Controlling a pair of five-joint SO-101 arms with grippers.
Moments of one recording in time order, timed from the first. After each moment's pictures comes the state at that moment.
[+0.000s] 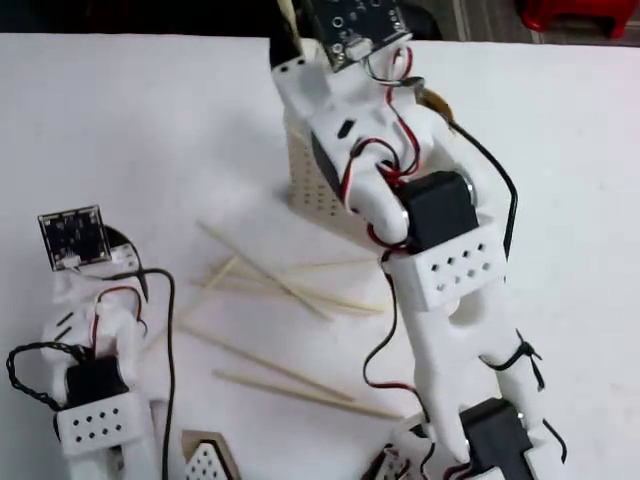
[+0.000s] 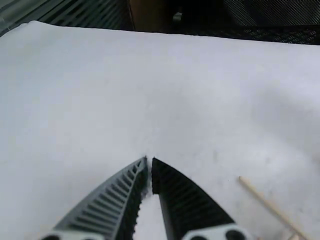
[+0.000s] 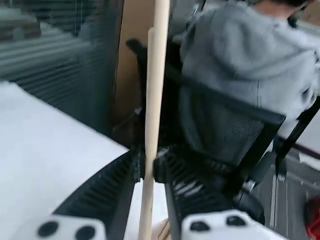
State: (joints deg) left arm -22.0 -79.0 81.6 33.9 -4.4; right arm -27.3 -14.4 -17.6 46.3 12.1
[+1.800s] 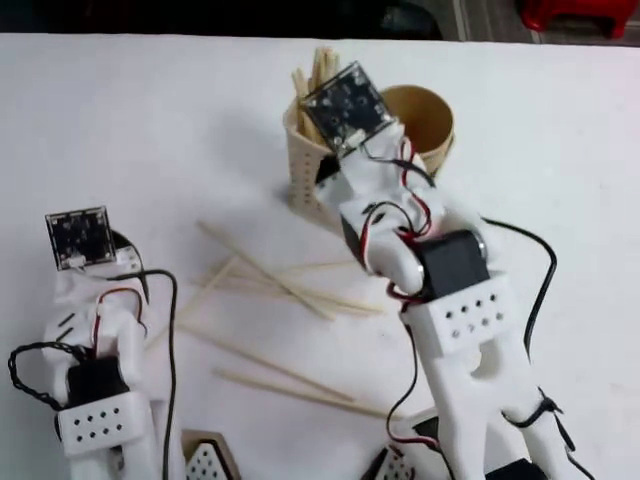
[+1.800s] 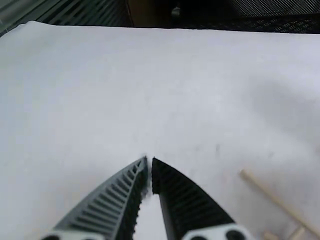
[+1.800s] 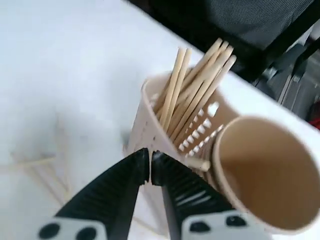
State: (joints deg) left arm -22.0 -79.0 82.4 33.9 -6.6; right arm -24.9 -32.6 16.3 63.9 19.9
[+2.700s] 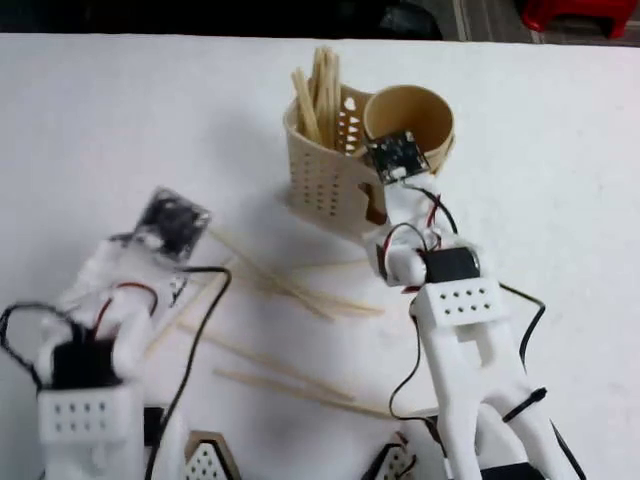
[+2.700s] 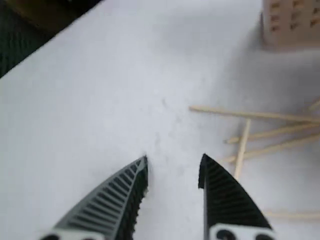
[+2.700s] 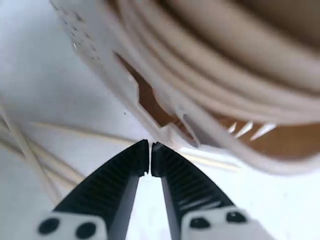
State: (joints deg) left arm -9.1 -68.2 57.8 64.9 -36.1; right arm -12.0 -32.6 46.2 49.5 12.6
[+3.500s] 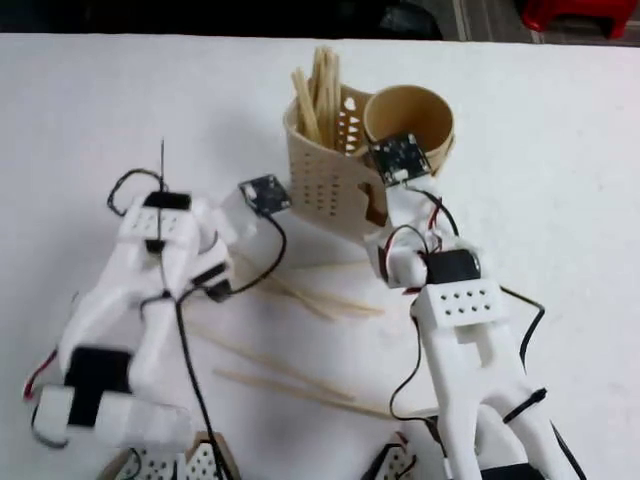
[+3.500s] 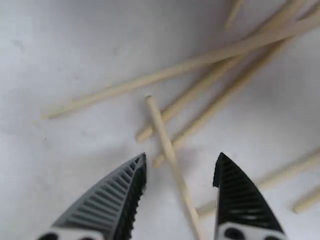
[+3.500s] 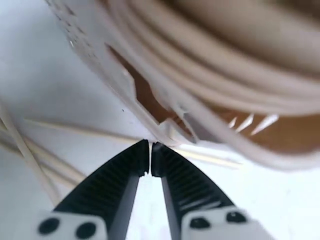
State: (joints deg) left arm 0.3 -0.2 31.6 65.2 -51.7; right arm -12.1 -32.6 47.5 49.1 12.6
